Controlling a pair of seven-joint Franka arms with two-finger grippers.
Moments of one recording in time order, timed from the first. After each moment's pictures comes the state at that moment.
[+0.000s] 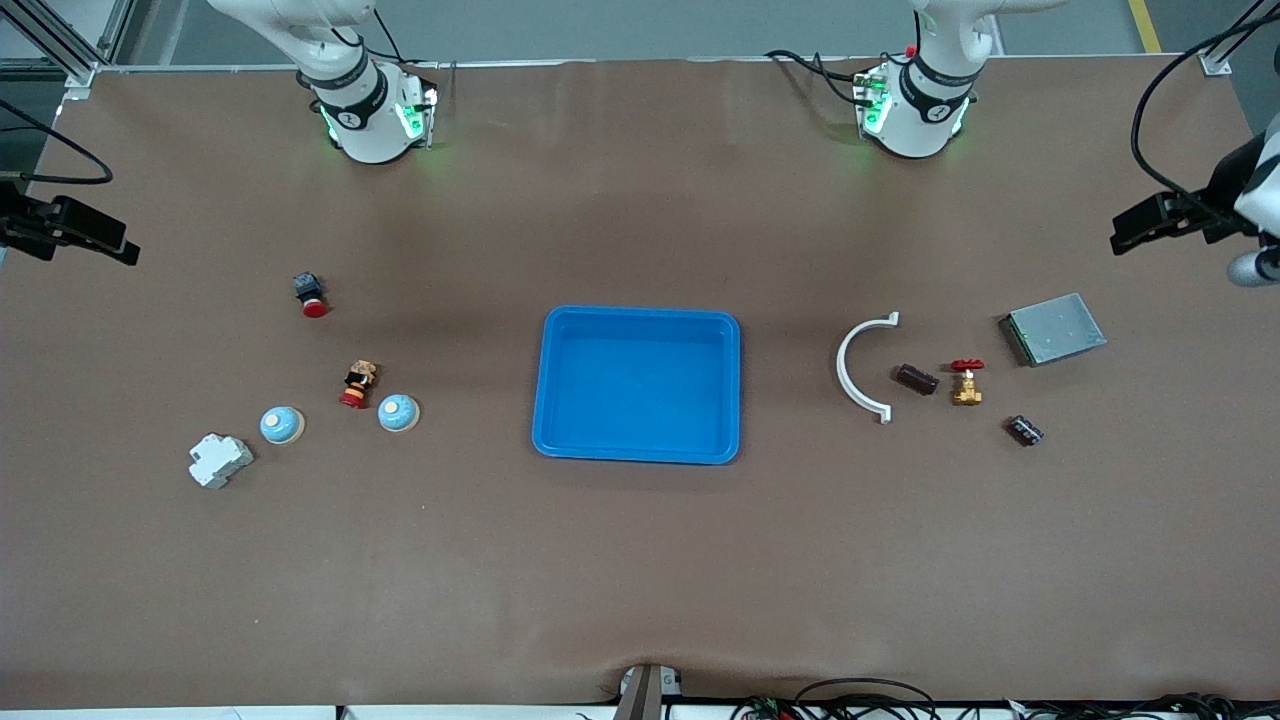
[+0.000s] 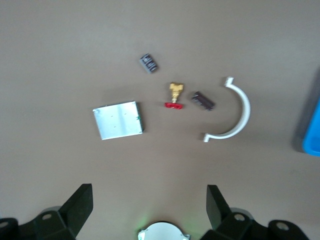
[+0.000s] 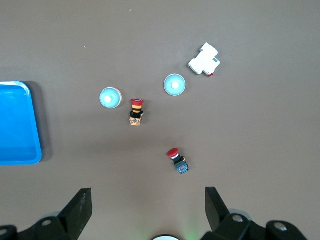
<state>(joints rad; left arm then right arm) 0.06 0.00 -0.05 -1.61 0.08 1.47 -0.10 -0.11 0.00 0.02 -1.55 0.03 1.46 0.00</state>
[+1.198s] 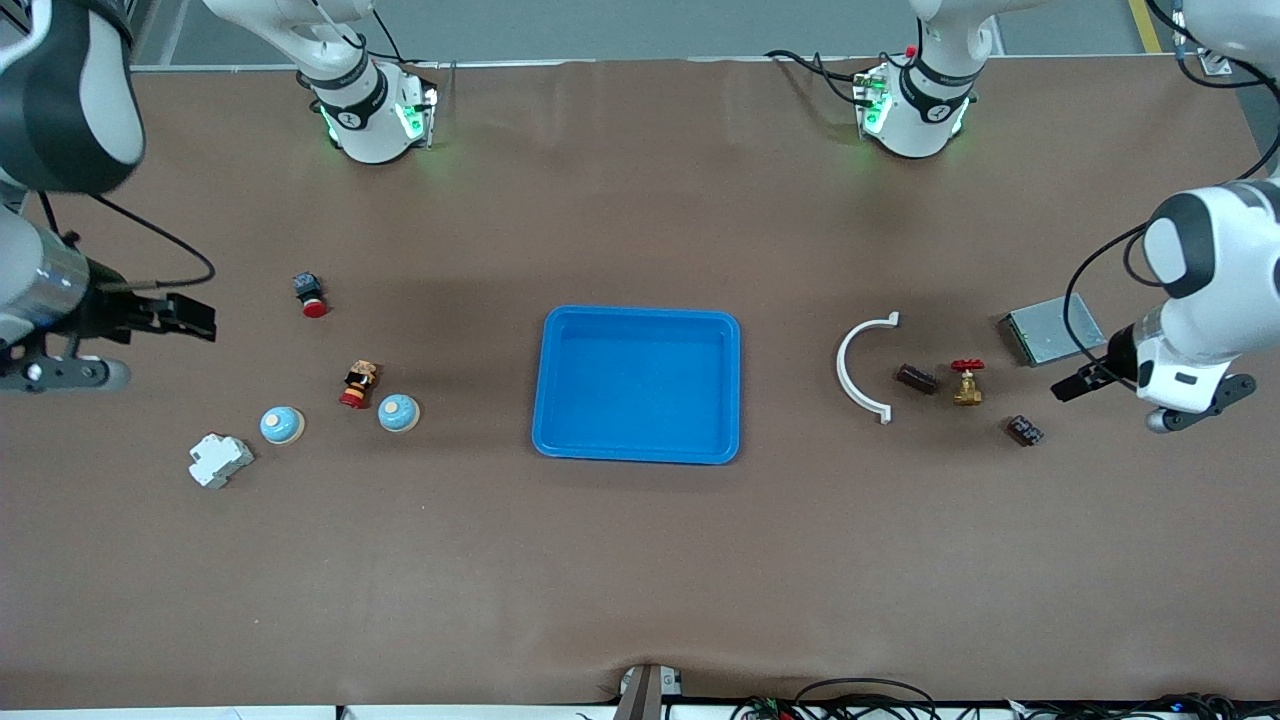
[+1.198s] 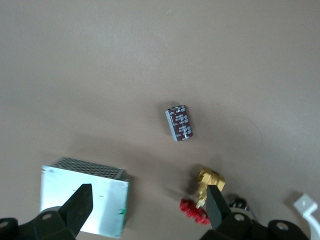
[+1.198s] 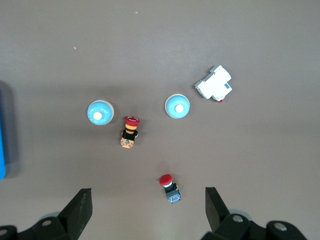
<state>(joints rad) 0.21 0.28 -0.06 -2.01 0.07 2.25 -0.39 0.00 0.21 0.02 -1.53 -0.07 1.61 -0.01</state>
